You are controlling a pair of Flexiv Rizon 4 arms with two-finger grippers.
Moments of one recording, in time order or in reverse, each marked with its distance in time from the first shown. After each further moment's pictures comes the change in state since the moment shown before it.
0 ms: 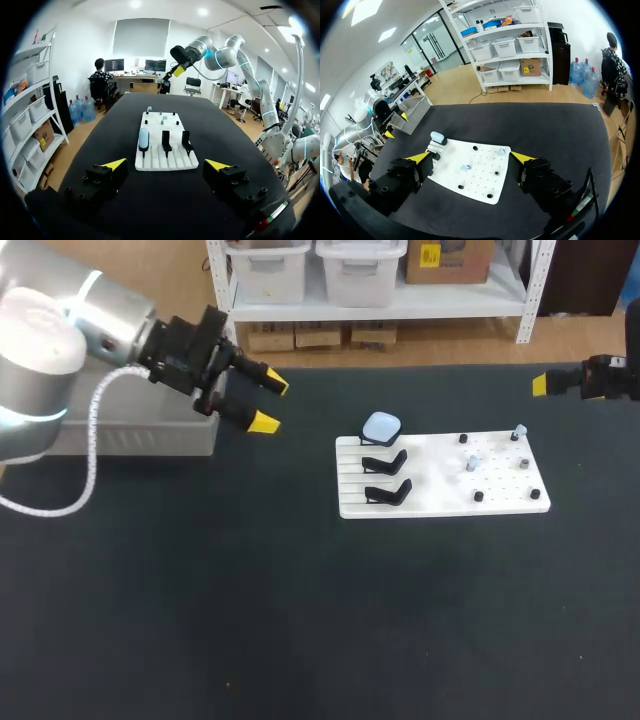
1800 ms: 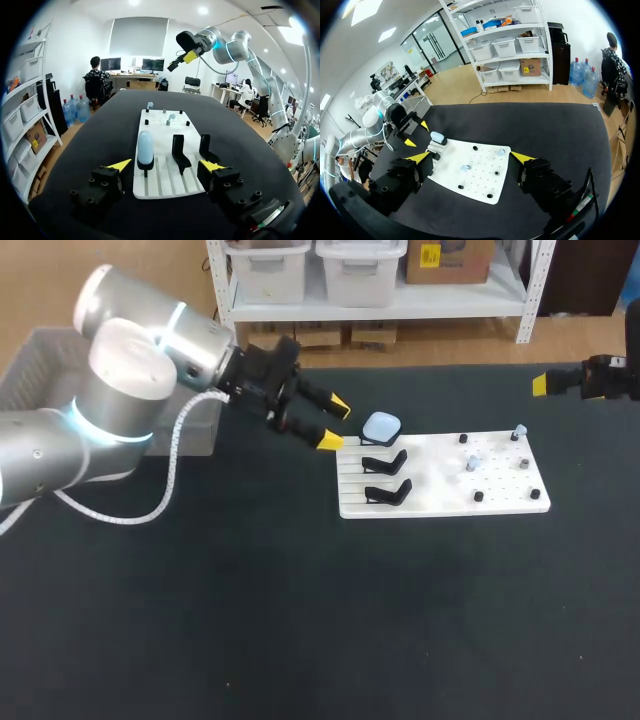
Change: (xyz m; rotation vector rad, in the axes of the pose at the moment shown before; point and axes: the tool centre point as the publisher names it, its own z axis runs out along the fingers) left arm 0.003 0.025 0.100 0.028 -0.006 -0.007; right arm 0.000 0.000 0.000 0.000 0.000 0.000
